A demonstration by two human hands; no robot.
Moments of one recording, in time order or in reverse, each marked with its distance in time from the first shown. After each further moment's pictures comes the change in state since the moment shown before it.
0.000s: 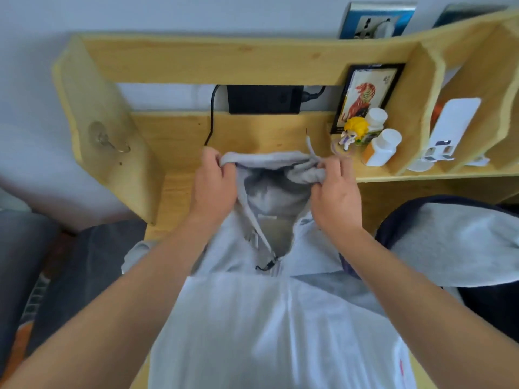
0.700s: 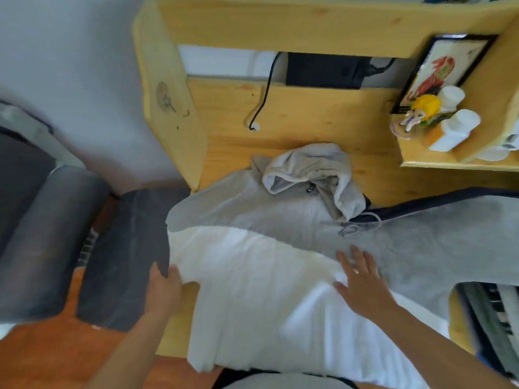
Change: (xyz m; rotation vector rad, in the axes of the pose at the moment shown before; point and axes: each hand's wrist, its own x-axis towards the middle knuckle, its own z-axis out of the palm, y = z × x) left_hand -0.186 -0.260 -0.110 0.259 -0.040 -0.922; right_hand -0.203 0.087 0.046 -0.554 -0.998 0.082
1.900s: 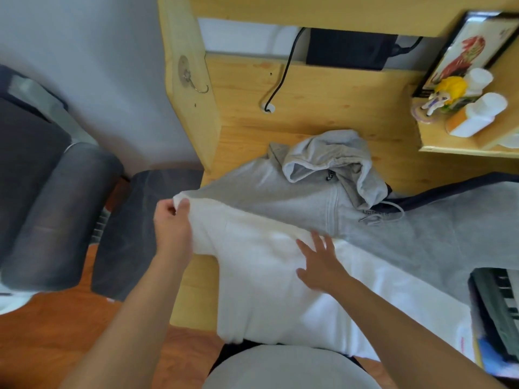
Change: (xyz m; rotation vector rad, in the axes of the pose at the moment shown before) left_hand -0.010 0.084 -0.031 -0.722 0.149 0.251; right_hand 0.000 -0.116 -0.031 0.059 -0.292 -0.139
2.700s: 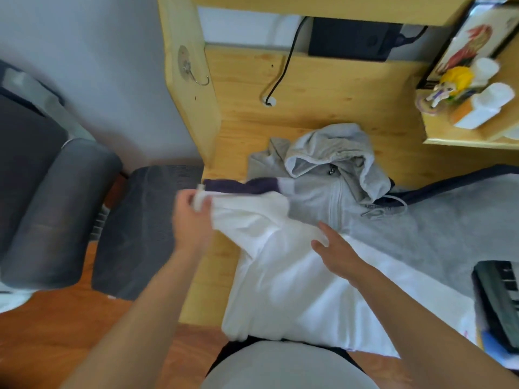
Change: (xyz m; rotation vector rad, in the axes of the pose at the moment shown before) left_hand -0.017 0.001 0.014 0.281 -0.053 0.217; right_hand -0.003 0.024 -0.011 0.791 0.145 0.027
